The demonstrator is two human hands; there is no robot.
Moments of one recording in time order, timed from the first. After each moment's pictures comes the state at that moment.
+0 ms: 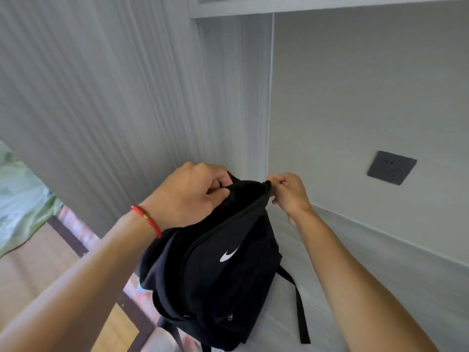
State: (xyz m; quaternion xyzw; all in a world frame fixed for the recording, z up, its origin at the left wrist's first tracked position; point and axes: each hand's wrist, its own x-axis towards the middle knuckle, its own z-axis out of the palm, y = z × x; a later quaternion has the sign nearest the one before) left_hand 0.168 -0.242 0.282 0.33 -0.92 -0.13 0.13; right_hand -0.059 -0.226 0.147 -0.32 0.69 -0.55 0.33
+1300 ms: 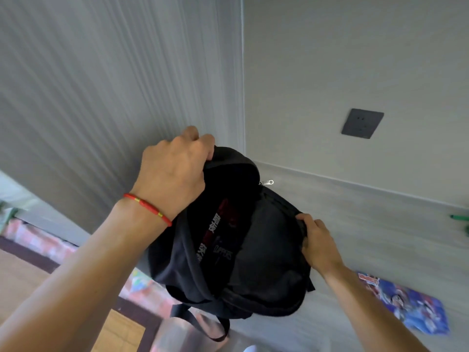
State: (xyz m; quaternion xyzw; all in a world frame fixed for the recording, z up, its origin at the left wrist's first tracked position) left_hand 0.194 -0.270 0.267 0.30 -0.94 0.08 0.15; right_hand -0.004 -0.077 0.038 -0.34 0.89 -0.26 0.16
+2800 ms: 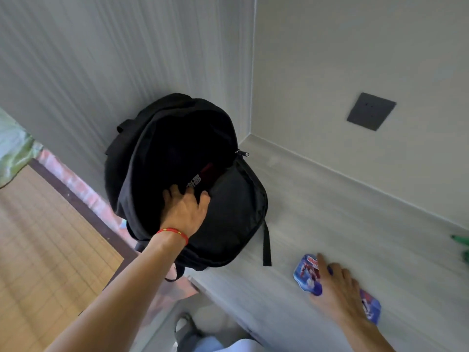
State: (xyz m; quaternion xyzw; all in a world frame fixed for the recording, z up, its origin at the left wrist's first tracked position) left_hand 0.156 -0.173 0.064 0.63 -0.77 -0.09 0.02; right_hand -0.085 0.093 -0.060 -0.43 0.88 0.11 0.15
